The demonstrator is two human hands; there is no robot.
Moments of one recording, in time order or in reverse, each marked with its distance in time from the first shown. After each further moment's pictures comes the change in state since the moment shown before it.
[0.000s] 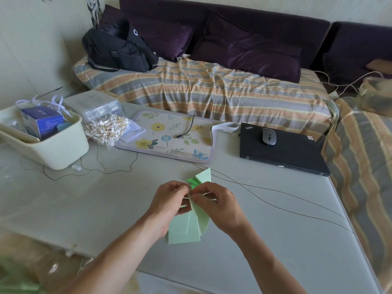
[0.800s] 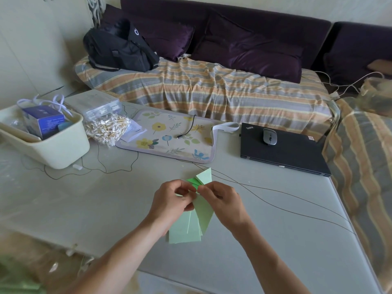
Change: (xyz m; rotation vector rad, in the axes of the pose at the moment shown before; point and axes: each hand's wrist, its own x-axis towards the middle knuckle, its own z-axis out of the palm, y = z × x) left_hand 0.005 -0.011 -0.004 0.213 0.014 0.206; right_hand 0.001 -0.005 -0.006 0.005 0.075 0.134
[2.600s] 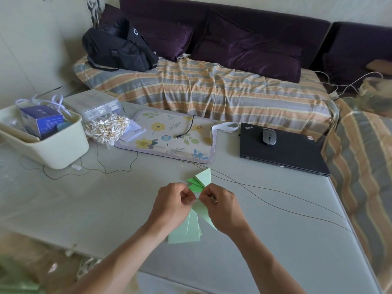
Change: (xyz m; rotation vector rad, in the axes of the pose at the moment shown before) left_hand 0.004 -0.005 0.004 0.553 0.044 0.213; right_hand 0.002 0.012 0.010 -0.277 0.037 -0.153
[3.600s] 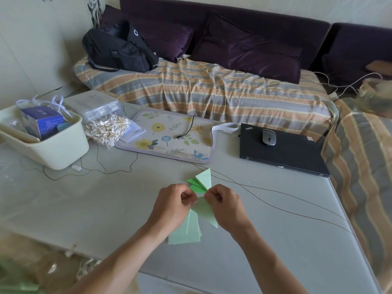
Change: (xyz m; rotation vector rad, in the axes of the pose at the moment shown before) left_hand 0.000 -0.001 0.000 -0.035 -0.029 0.047; right_hand 0.003 -0.001 -0.009 0.081 0.003 0.228
